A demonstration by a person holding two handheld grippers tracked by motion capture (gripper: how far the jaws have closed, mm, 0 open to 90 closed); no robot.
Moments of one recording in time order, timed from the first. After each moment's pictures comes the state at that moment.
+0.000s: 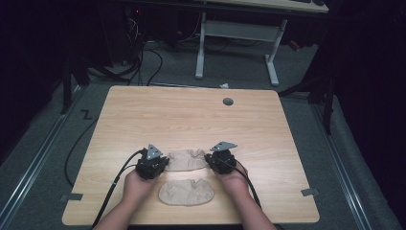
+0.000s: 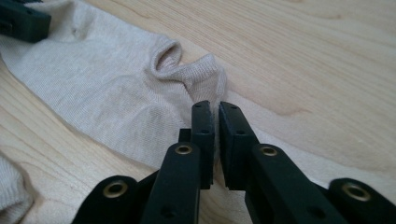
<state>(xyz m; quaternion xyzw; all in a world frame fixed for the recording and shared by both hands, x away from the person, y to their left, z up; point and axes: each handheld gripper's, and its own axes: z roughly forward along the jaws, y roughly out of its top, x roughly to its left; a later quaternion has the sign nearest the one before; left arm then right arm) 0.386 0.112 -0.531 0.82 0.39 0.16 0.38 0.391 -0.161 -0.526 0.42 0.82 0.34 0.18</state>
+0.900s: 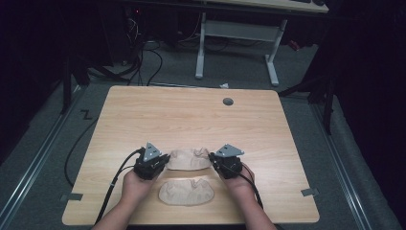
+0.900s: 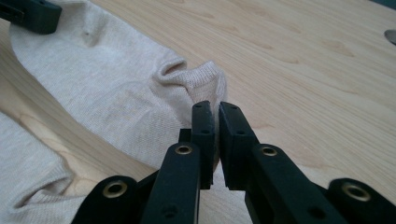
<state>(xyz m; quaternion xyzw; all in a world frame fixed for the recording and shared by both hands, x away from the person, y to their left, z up) 0.372 0.113 -0.504 0.81 0.37 0.17 0.42 0.361 -0.170 -0.496 0.39 0.81 0.37 0.24</state>
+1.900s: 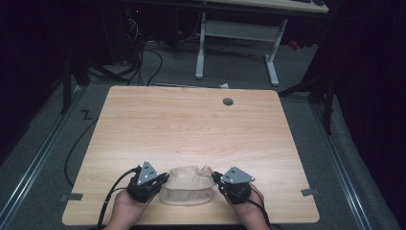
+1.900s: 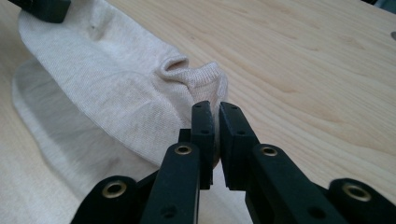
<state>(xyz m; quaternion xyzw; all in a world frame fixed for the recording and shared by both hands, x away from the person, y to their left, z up) 0.302 0.123 -0.489 0.83 0.33 0.15 0.42 0.285 -0.178 -0.490 0.35 0.82 0.38 0.24</state>
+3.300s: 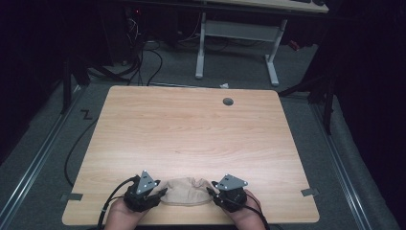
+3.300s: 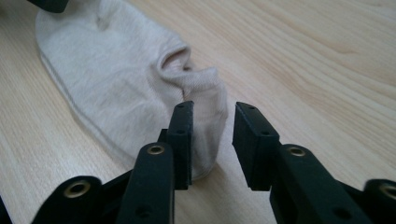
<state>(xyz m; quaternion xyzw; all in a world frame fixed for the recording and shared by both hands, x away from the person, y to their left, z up) 0.292 0.132 -0.509 0.84 0.35 0.14 0.39 0.278 -0.172 -0.510 0.35 0.85 0.36 0.18</state>
